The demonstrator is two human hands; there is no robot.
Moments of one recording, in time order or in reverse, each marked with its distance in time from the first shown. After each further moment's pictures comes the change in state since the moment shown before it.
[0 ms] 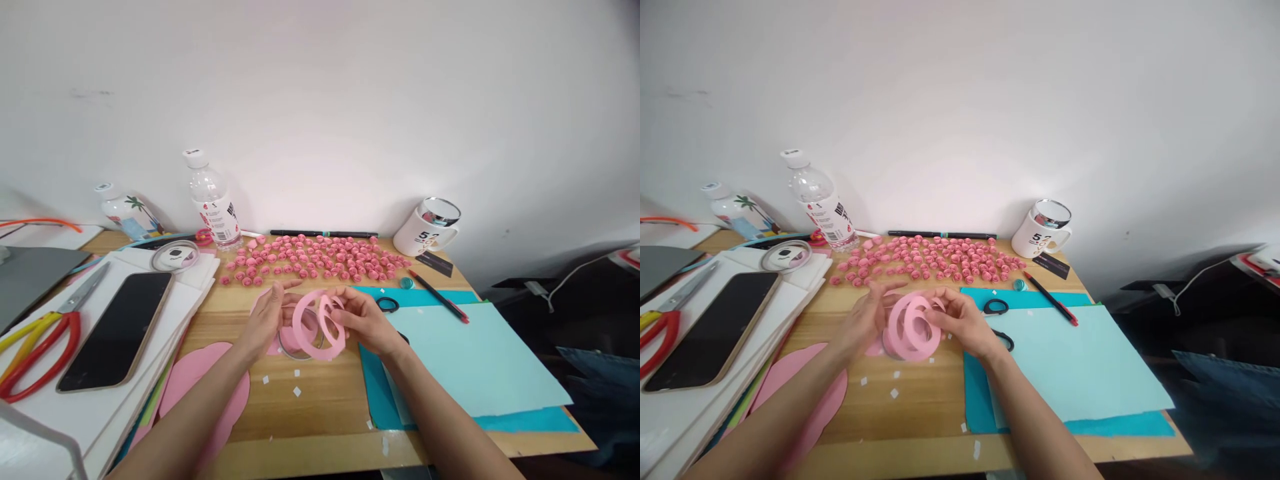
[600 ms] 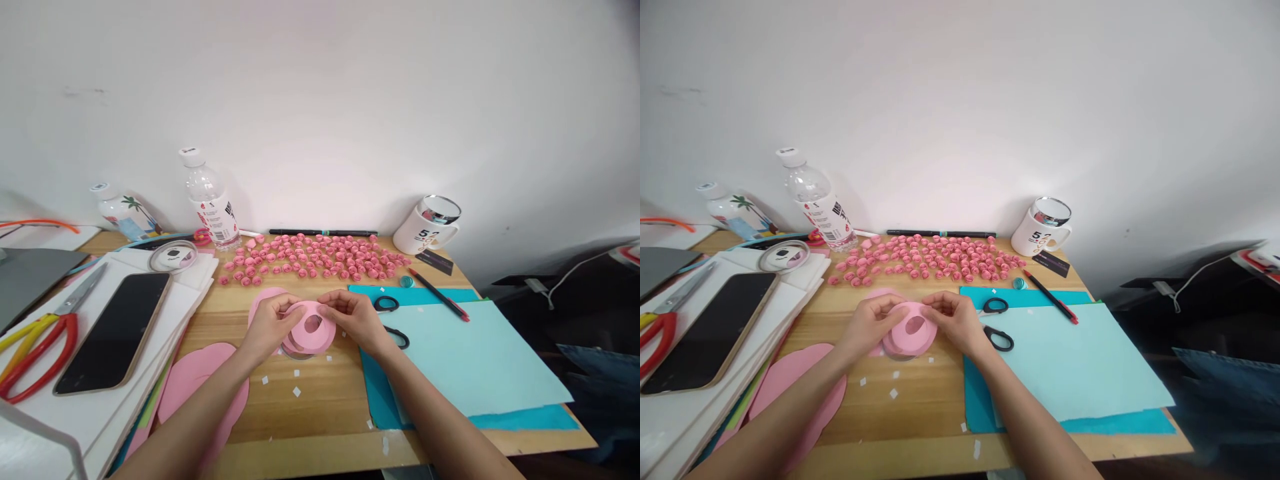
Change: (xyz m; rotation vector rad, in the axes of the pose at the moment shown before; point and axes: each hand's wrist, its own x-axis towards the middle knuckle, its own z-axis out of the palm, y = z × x) left_hand 0.000 -0.005 0.001 0.507 0.041 0.120; right_hand 0.006 0.011 0.004 -0.273 0.247 0.015
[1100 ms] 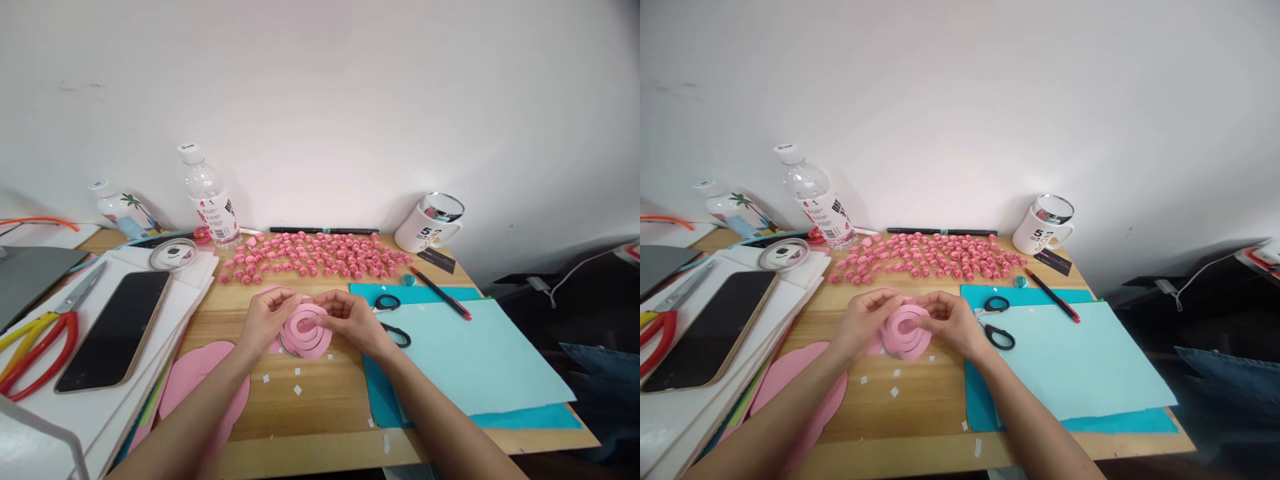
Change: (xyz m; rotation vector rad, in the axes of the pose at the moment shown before) left_hand 0.000 0.004 -0.001 -0.216 0.106 -0.050; right_hand -0.003 -0.001 0.002 0.052 -0.122 0.032
